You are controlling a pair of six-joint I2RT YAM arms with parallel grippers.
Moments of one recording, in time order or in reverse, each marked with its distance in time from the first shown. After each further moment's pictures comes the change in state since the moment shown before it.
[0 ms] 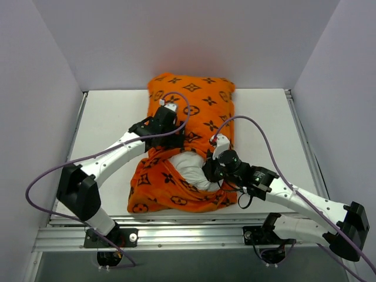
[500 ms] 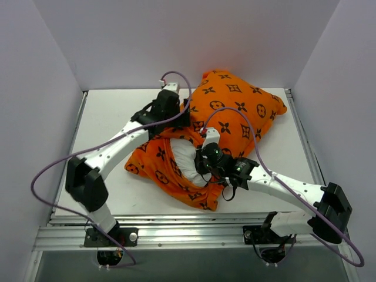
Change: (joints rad) left arm 0.002 0.167 0.268 0.143 0.002 -0.019; right arm 0.034 0.196 0.100 0.010 0.152 0.121
